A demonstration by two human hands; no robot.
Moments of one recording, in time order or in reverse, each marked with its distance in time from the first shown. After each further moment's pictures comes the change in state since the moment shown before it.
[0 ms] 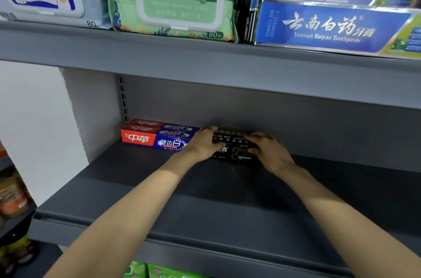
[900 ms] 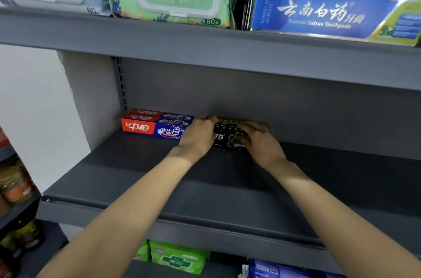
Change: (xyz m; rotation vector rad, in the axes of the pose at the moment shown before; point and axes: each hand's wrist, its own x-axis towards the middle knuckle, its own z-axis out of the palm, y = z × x) left_hand -0.030 0.014 0.000 0.351 0.173 0.078; right_hand -0.024 -0.026 0.002 0.039 0.105 0.007
